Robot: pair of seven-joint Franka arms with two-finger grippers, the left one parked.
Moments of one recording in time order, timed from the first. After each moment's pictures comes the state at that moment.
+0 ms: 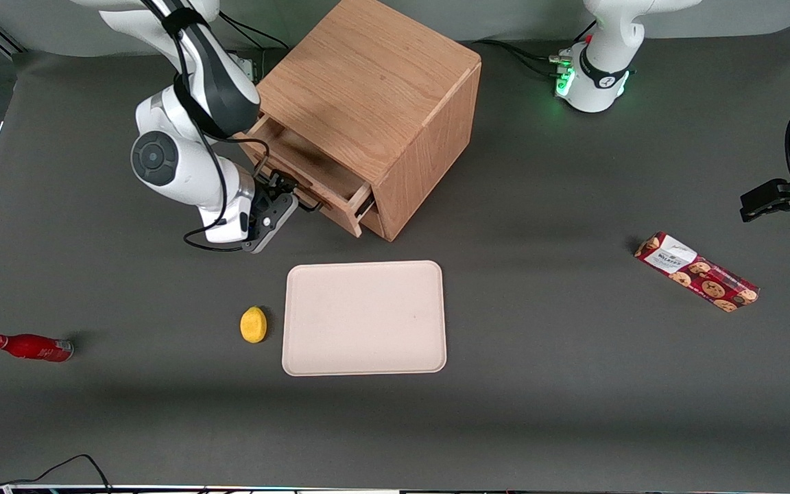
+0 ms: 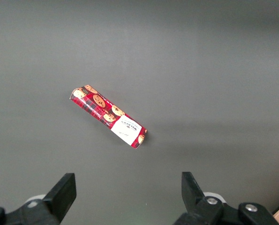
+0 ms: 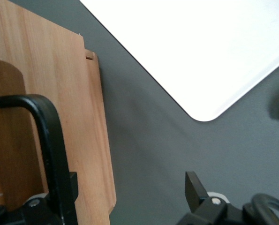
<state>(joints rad) 0.09 0.12 0.33 -2.05 0.23 2.05 -0.49</state>
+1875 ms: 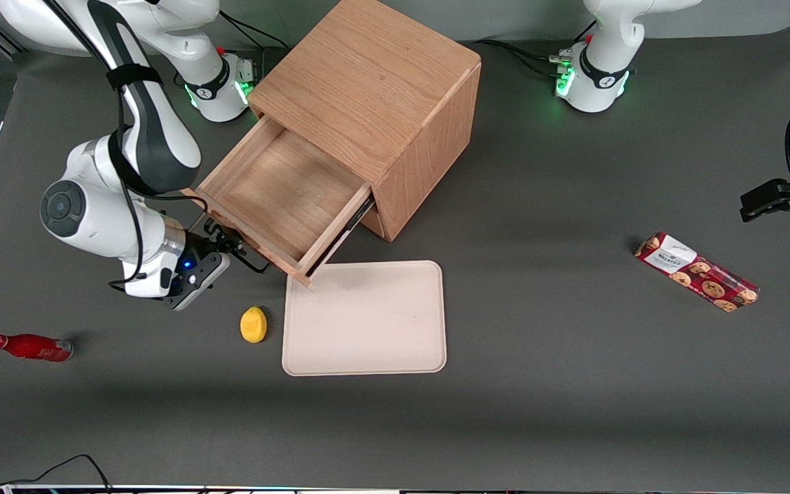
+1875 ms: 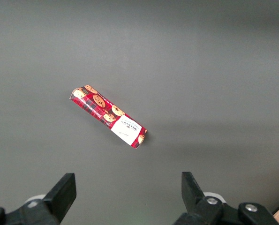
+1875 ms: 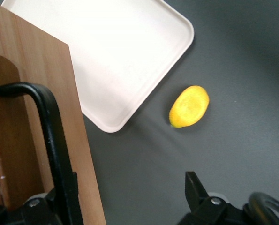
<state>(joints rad) 0.09 0.25 0.13 -1.88 0.17 2.10 -0.58</state>
